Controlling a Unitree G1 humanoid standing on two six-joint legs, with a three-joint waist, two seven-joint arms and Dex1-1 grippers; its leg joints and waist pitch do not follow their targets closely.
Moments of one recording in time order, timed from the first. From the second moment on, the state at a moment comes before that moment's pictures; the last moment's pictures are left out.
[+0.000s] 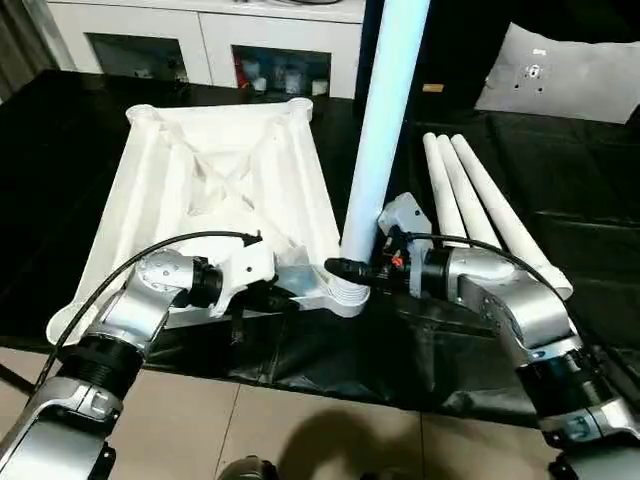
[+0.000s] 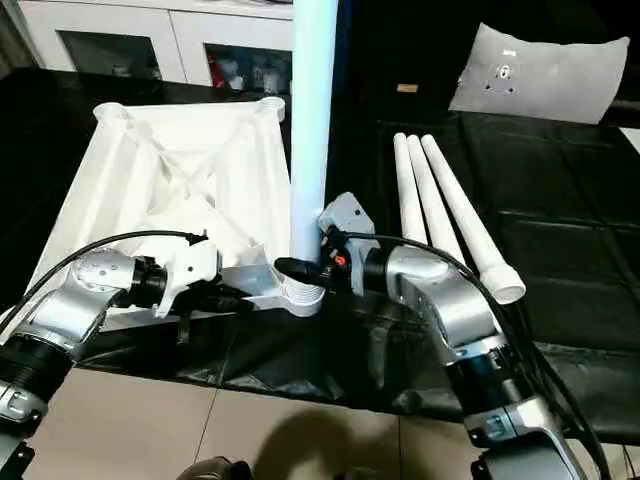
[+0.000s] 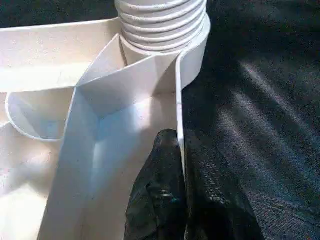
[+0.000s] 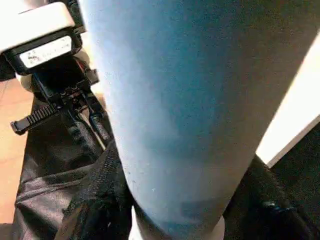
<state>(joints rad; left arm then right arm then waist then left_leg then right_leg) -0.55 0.49 -0.30 0.53 -0.01 -0.03 -1.23 -0.50 -0.33 0.22 0.16 0.27 0.48 0.86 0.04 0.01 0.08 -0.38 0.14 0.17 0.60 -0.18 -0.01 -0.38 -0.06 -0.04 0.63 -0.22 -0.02</state>
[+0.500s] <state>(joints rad) -0.55 0.49 -0.30 0.53 0.00 -0.04 -1.23 -0.42 -0.36 0.26 0.10 0.22 0.34 0.85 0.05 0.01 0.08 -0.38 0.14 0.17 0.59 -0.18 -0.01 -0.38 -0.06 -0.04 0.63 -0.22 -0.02</state>
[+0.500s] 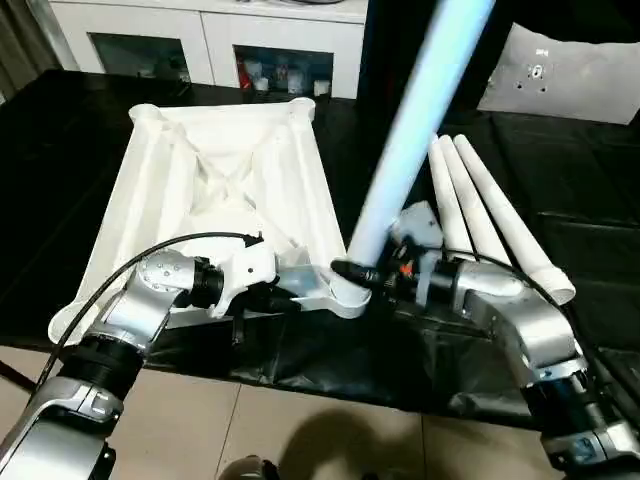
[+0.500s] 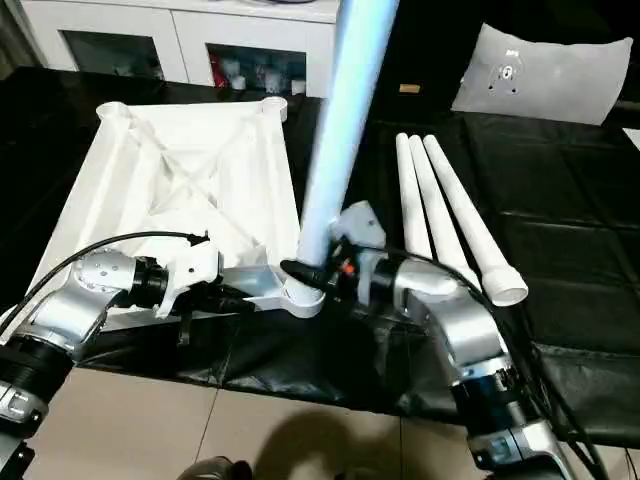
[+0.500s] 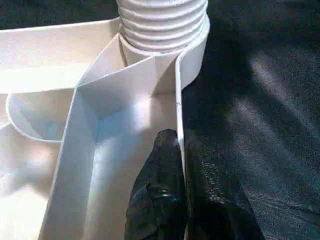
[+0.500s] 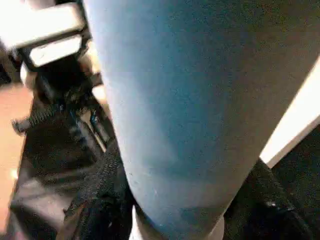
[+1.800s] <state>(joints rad) -0.39 0.55 -0.17 0.22 -0.03 0.21 -1.13 -0.48 -0.22 0.27 0.18 0.18 0.27 0.76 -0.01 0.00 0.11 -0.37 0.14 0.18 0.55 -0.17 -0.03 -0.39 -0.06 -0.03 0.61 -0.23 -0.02</state>
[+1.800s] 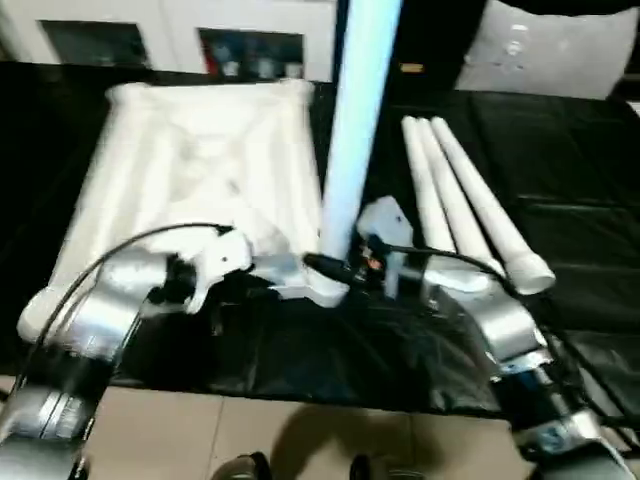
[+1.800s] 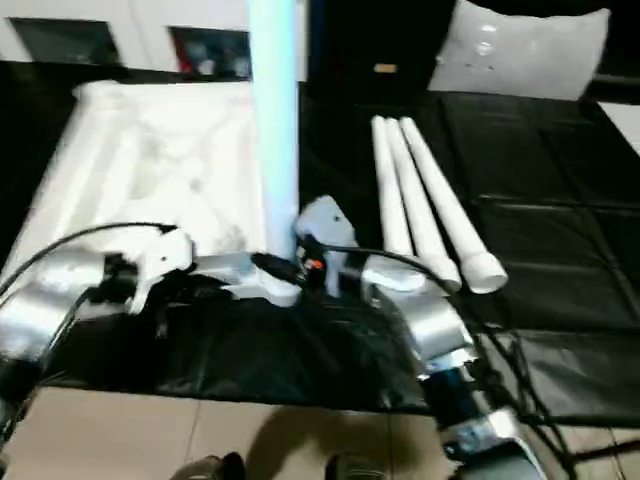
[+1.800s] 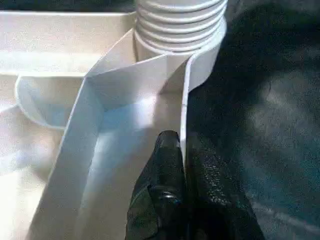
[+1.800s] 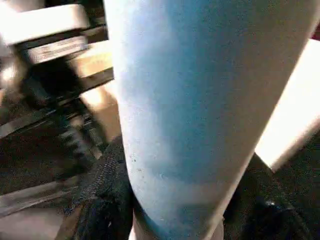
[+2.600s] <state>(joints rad) -0.27 0.41 -0.17 -0.12 -0.01 0.63 -0.84 -0.53 -0.15 0.23 0.29 0.15 0.23 0.65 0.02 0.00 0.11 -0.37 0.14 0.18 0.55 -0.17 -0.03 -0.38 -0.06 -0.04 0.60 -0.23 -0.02</state>
